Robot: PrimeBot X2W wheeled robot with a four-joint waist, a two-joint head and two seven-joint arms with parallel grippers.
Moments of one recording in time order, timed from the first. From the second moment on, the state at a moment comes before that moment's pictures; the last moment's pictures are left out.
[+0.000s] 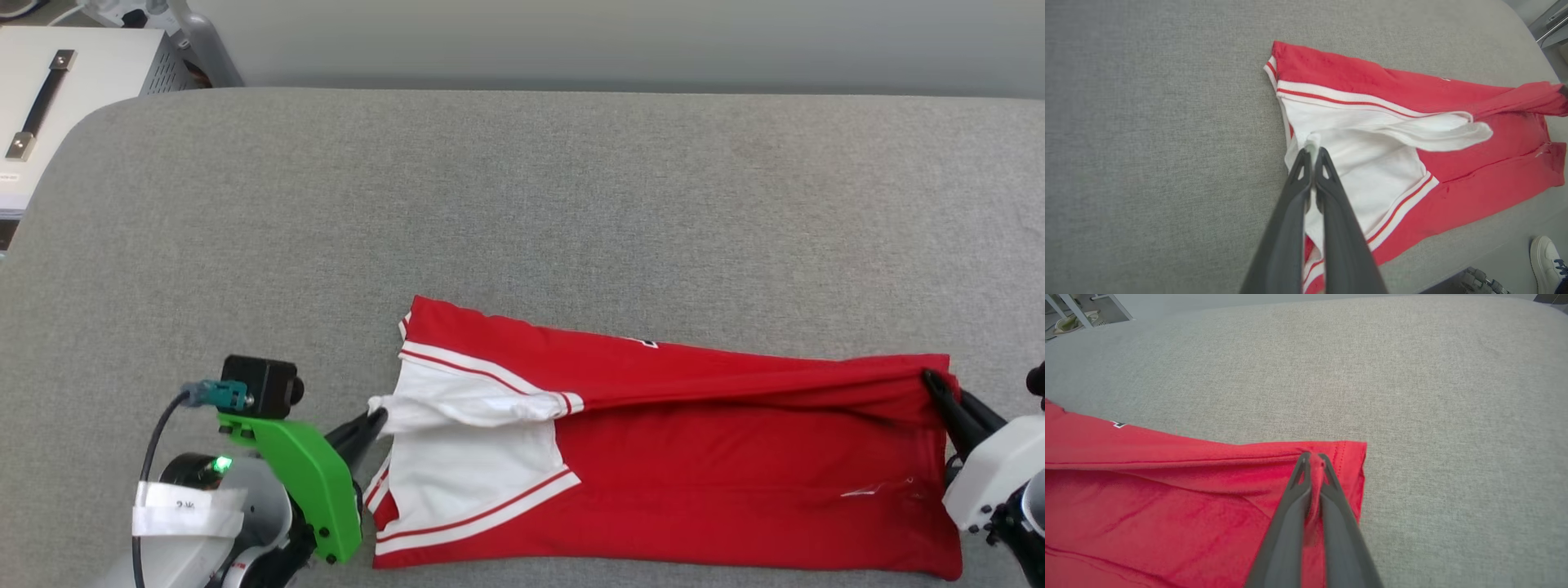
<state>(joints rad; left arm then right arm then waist) -0.26 0.66 -0.65 -0.06 -1.01 0.16 0.25 -0.18 -0.57 0.23 0.30 0.69 0.13 0.04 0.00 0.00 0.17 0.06</state>
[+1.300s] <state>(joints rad) -0.21 0.63 -0.75 0.11 -0.94 0.11 0.19 -0.02 -0.72 0.35 0.14 0.87 0.13 0.26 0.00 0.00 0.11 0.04</state>
